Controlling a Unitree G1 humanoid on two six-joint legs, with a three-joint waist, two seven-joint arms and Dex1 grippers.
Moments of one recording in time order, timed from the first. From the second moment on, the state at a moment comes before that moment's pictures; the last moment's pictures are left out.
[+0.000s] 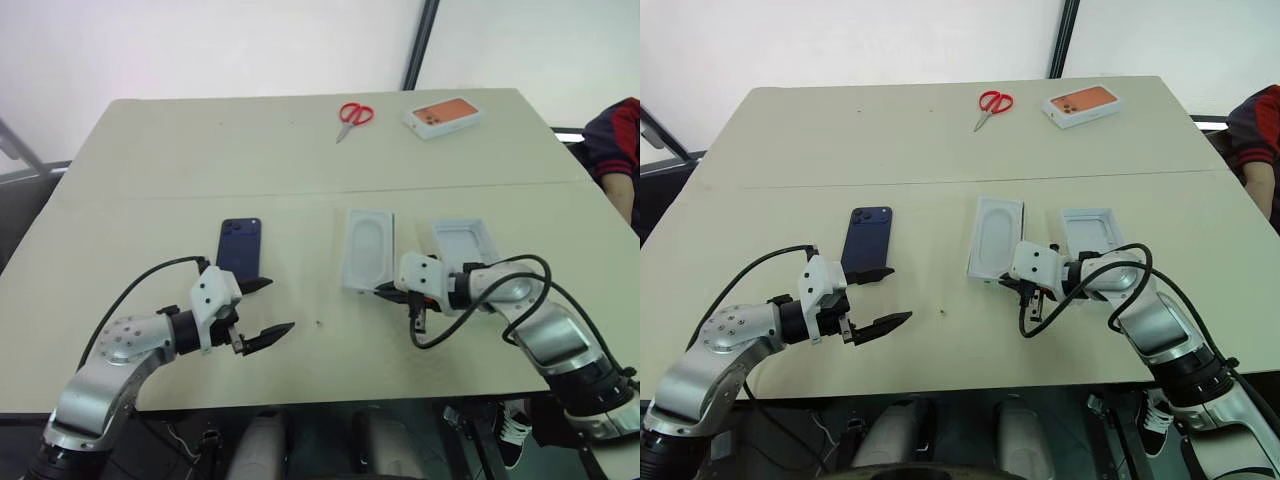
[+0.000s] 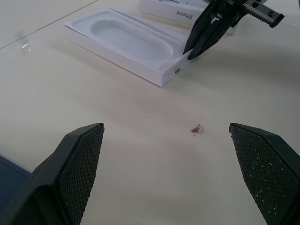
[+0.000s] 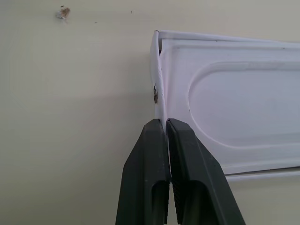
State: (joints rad) left arm 0.03 0.65 0.02 -0.48 -0.43 0.40 -0.87; right arm -0.35 -0.77 0.25 -0.20 0.05 0.33 1.03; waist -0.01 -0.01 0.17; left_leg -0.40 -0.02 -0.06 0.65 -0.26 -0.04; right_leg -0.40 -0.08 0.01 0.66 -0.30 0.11
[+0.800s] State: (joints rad) left arm 0.05 0.65 0.06 -0.45 -0.43 0.40 -0.84; right arm -0.30 -0.83 0.19 -0.33 0.26 0.37 1.19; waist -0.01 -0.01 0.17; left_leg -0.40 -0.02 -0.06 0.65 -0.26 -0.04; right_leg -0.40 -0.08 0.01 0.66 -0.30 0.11
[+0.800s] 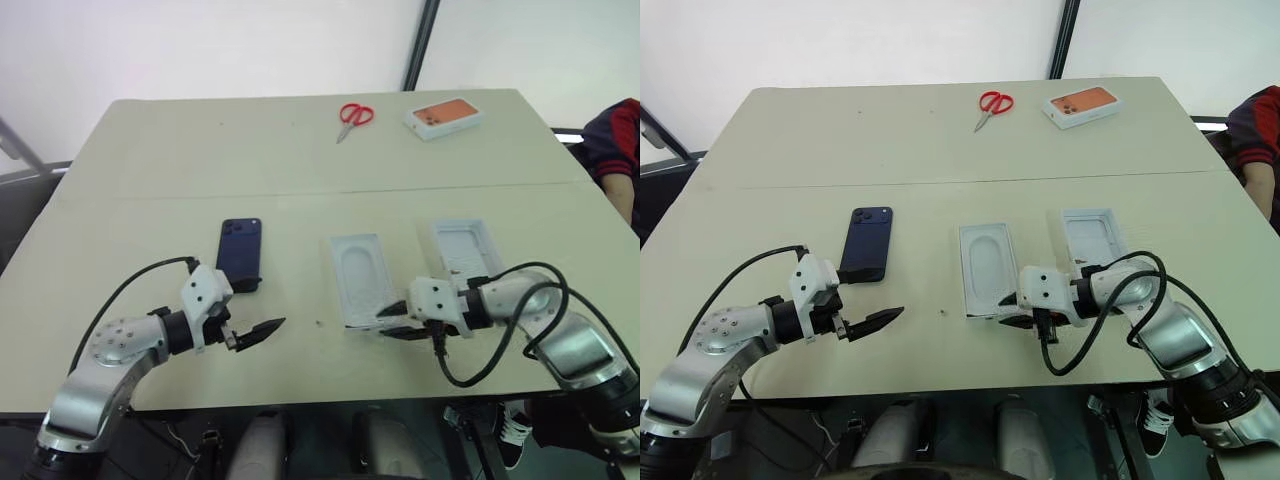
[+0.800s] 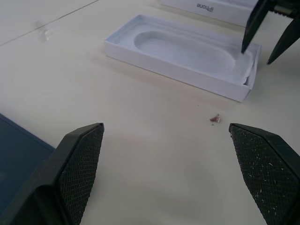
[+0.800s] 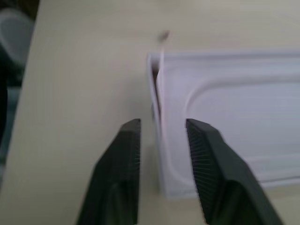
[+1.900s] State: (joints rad) left arm -0.28 0.54 0.38 -0.21 -0.62 1.16 -0.26; right arm -0.74 -0.18 0.61 0.17 -0.15 0.50 0.63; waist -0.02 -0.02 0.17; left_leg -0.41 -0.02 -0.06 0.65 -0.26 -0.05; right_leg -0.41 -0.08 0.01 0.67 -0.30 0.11
